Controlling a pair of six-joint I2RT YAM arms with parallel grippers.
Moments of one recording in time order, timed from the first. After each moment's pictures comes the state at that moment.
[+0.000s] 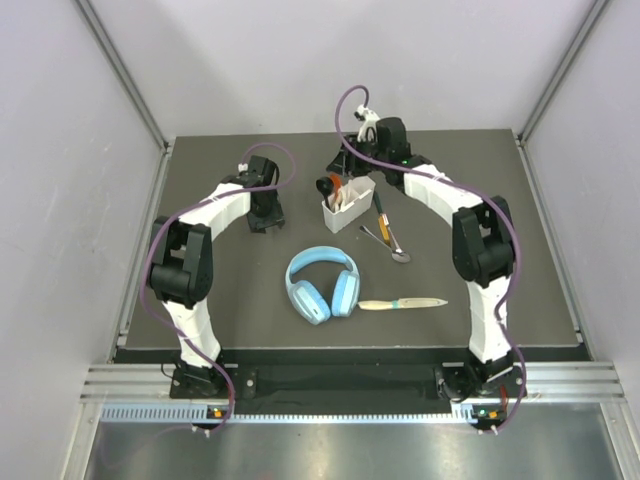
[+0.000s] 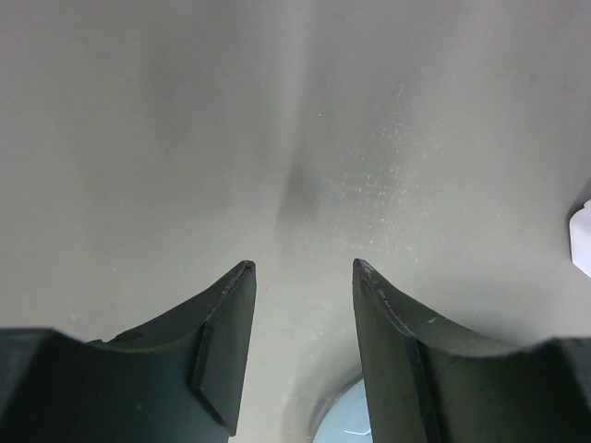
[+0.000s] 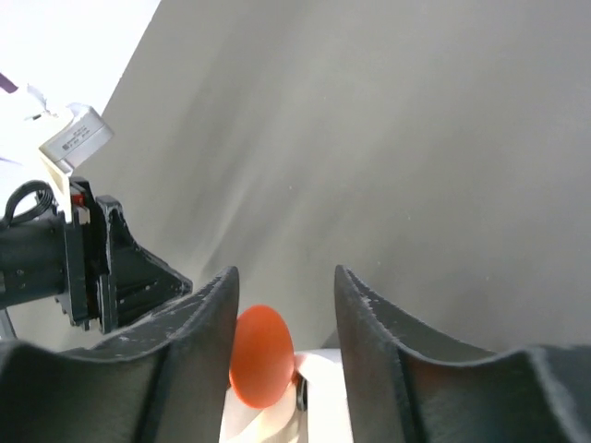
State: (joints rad) left arm -0.27 1.89 1.40 -0.63 -0.09 -0.53; right arm 0.43 2.11 1.72 -0.03 -0.48 0.37
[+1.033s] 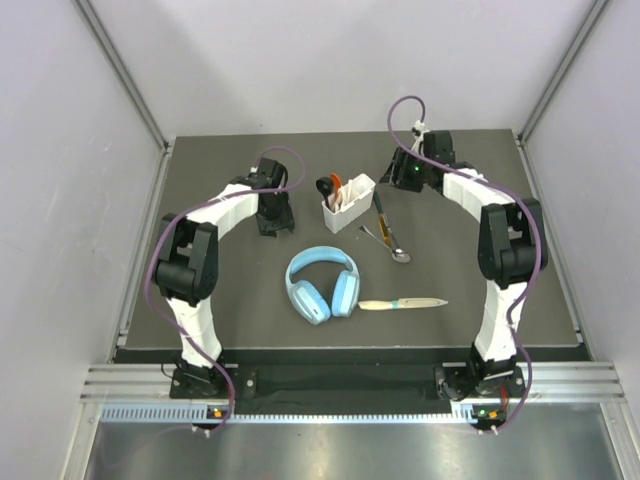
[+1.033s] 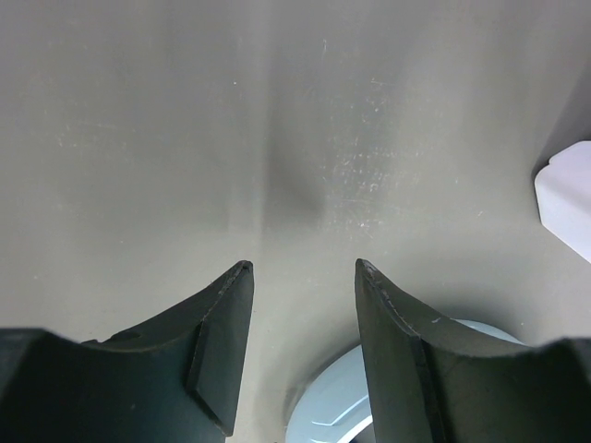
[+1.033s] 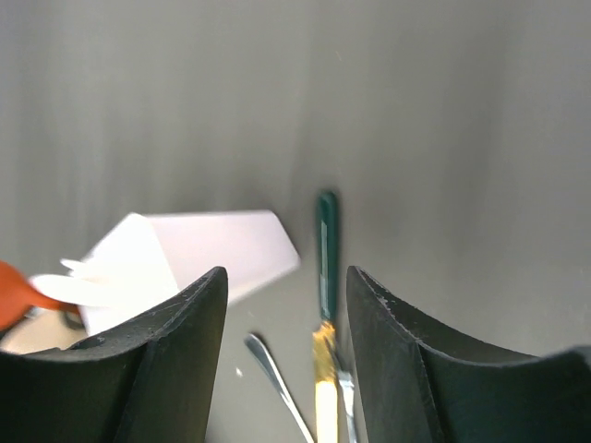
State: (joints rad) left arm -0.32 1.92 1.41 -0.63 -0.01 -0.52; right arm 0.21 2.01 1.52 -0.17 -0.35 0.43
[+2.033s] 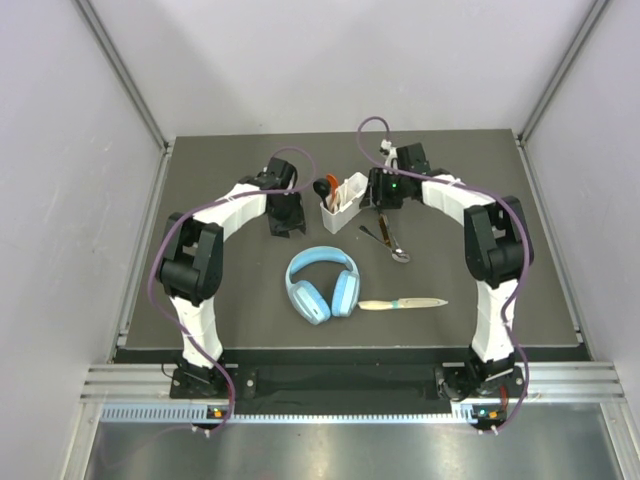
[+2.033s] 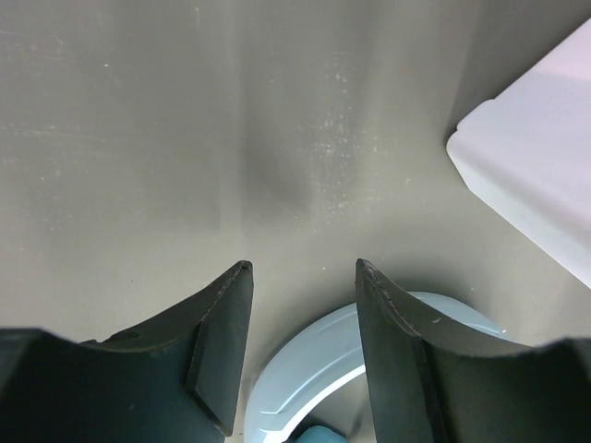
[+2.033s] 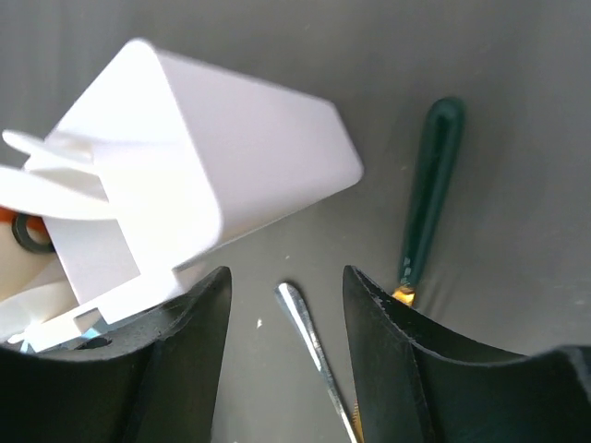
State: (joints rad) left arm -0.37 1.94 1.44 -0.63 0.07 -0.53; right arm 0.32 2.06 1.51 -0.28 -0.41 0.31
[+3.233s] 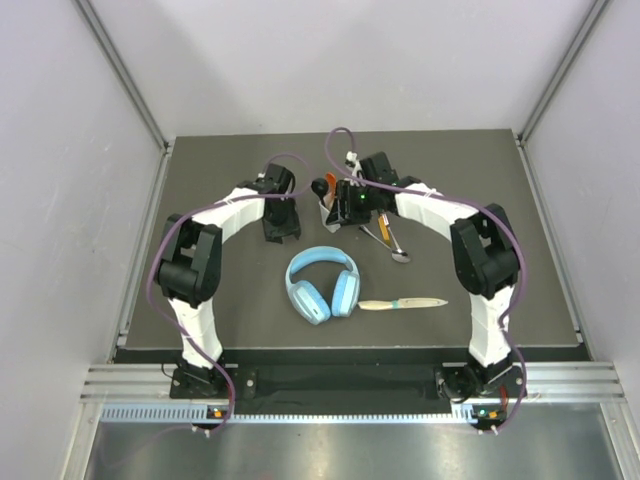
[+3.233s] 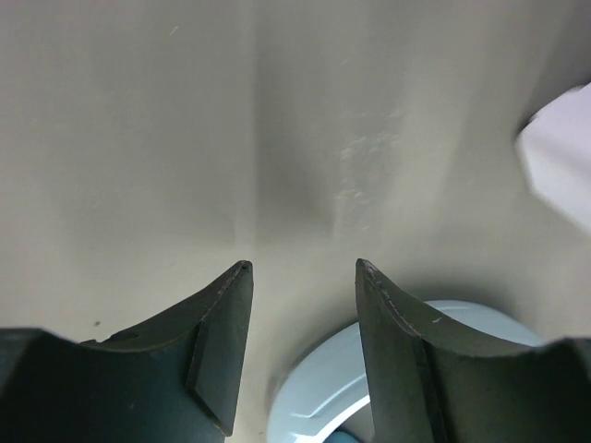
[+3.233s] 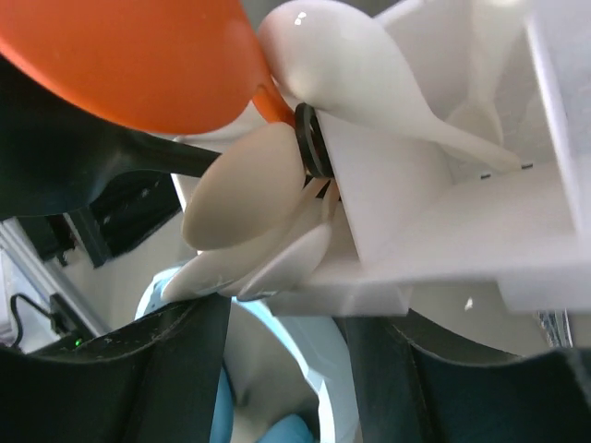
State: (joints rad) left arm -0.36 1.93 1.39 -0.63 0.00 -0.54; right arm 0.52 2.00 1.49 -0.32 -0.43 0.47
